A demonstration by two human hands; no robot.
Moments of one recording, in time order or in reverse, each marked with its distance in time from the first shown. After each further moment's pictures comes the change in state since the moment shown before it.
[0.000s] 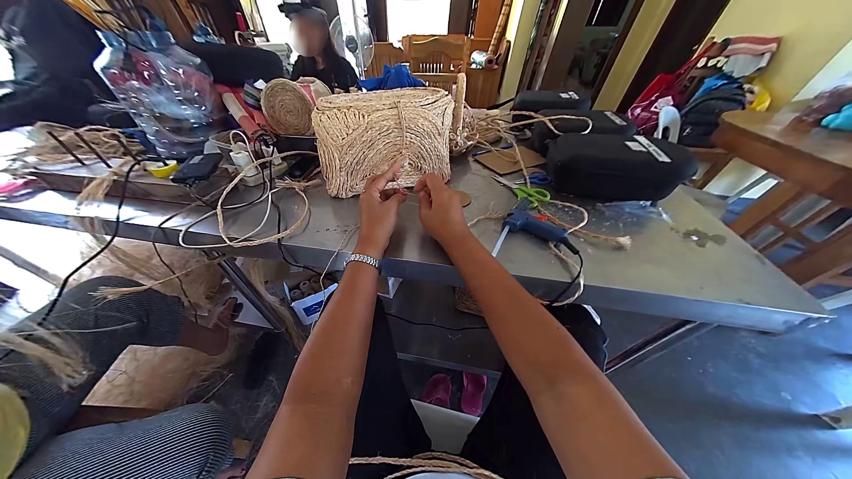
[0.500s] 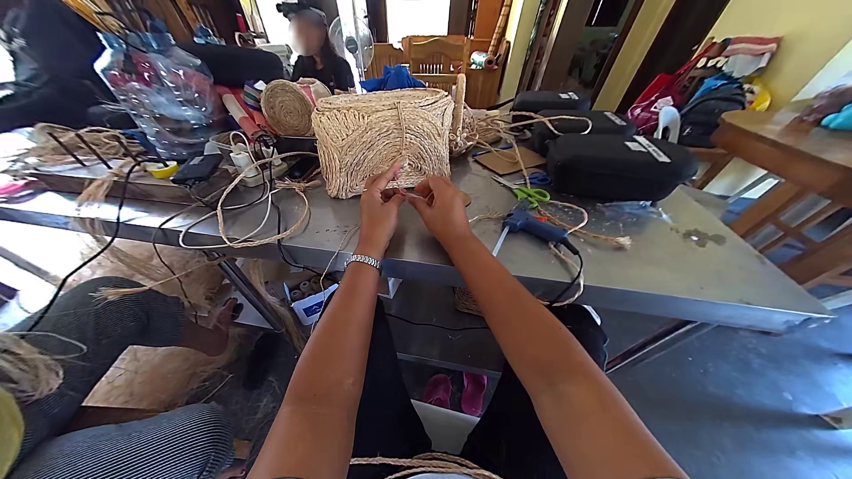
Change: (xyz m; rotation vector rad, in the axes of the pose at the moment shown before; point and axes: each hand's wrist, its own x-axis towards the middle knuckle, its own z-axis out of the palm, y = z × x) left_hand -0.001 0.001 0.000 0.058 -0.004 0.025; right_hand 0.000 0.003 -0.002 0.035 0.071 -0.066
